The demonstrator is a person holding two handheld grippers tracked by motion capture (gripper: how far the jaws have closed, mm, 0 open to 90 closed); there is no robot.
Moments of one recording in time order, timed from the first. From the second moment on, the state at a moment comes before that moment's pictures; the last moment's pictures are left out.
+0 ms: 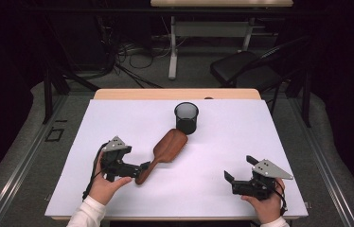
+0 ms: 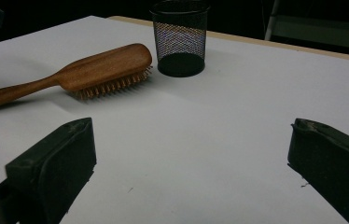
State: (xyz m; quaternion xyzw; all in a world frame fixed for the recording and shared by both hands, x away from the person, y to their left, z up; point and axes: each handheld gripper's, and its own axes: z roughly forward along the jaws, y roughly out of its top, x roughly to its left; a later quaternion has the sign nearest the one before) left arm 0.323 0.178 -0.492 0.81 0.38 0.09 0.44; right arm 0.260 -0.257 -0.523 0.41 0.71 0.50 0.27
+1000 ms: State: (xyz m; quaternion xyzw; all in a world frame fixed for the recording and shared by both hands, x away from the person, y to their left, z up) left arm 0.338 0.162 -0.492 0.82 0.41 0.07 0.39; right arm 0.260 -0.257 -0.524 0.41 0.71 0.50 0.26
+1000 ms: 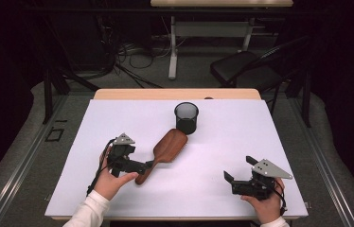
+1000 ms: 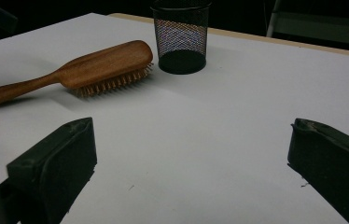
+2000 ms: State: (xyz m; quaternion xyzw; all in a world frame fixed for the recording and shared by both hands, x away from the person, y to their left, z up) left arm 0.352 0.151 -0.494 0.86 0.40 0.05 0.32; right arm 0.261 -0.256 -0.526 0.41 0.72 0.50 0.26
